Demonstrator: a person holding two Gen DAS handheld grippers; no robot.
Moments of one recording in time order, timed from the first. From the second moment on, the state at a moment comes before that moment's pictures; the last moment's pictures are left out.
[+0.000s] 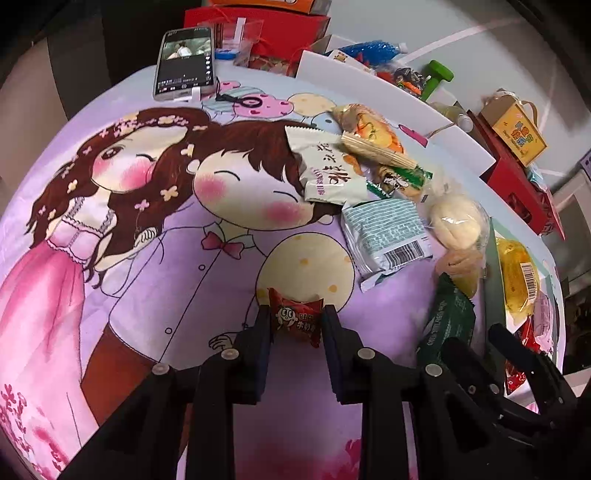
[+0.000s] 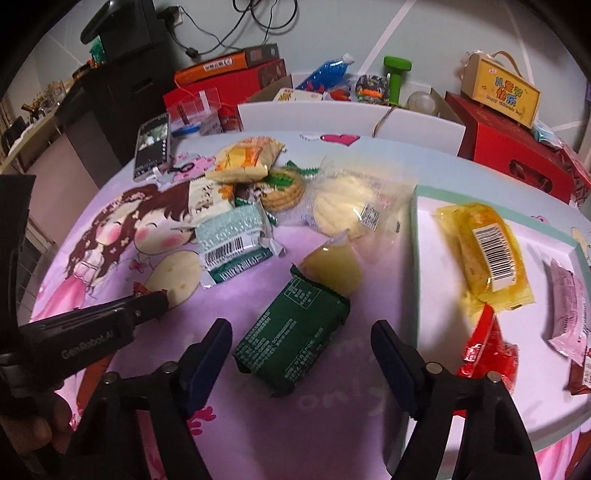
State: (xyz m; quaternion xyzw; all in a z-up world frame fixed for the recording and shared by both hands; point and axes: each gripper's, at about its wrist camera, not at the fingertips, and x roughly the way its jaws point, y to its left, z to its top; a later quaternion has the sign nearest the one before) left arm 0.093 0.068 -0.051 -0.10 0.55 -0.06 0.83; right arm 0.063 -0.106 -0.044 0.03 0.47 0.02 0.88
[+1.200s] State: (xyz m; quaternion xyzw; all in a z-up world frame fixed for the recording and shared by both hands) left arm 0.093 0.058 -0.038 -0.09 0.54 -0.07 0.83; right arm 0.064 -0.104 -0.056 0.04 0.48 0.04 0.87
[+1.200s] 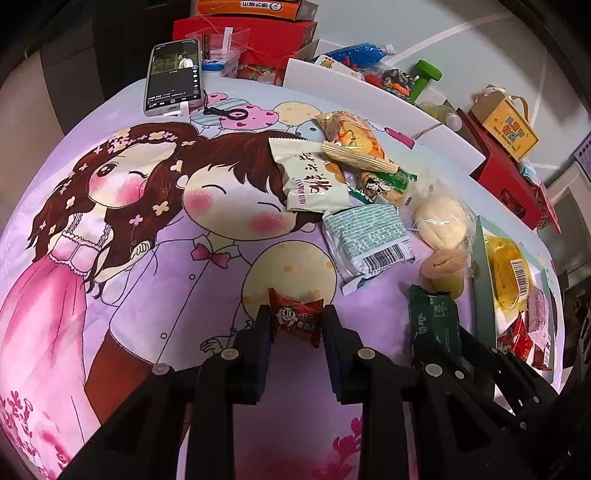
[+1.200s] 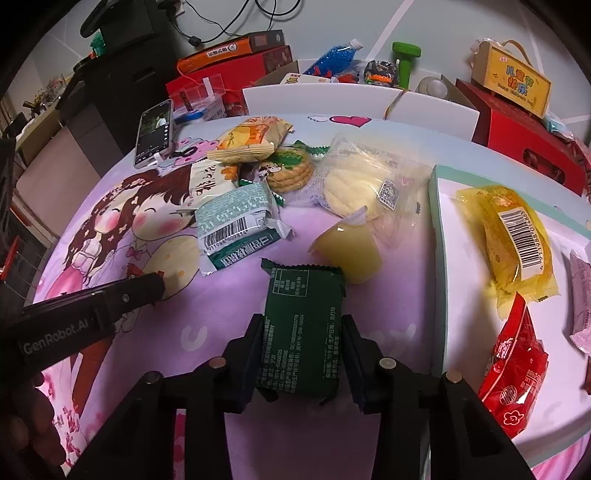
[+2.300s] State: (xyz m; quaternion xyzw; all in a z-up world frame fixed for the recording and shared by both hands) left arm 0.097 -0.059 0.019 -0.02 0.48 -0.20 0.85; right arm 0.030 -0.218 0.020 0.12 0.39 -0.05 0.91
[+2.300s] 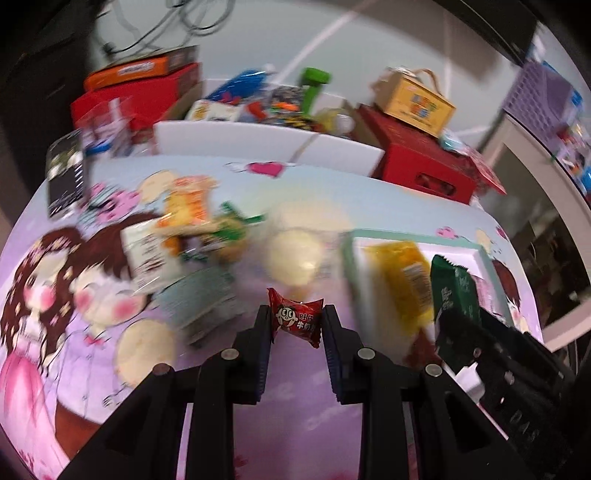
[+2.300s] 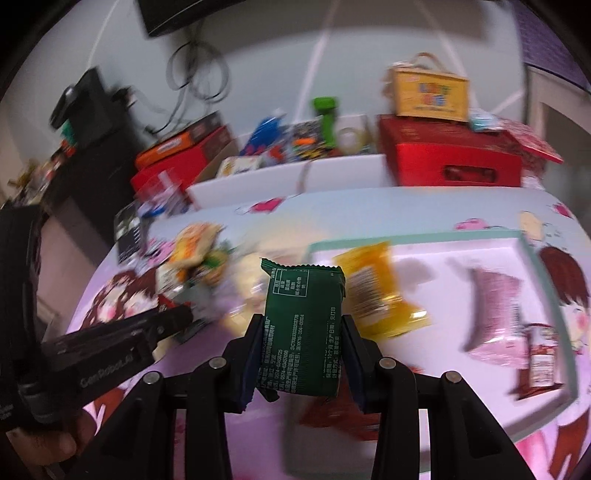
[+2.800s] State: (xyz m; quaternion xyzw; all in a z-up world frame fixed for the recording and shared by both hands) left arm 0.079 -0.172 0.013 0.06 0.46 -0.31 0.83; right arm -0.003 -0.324 0.018 0.20 0.38 -0.16 0.89
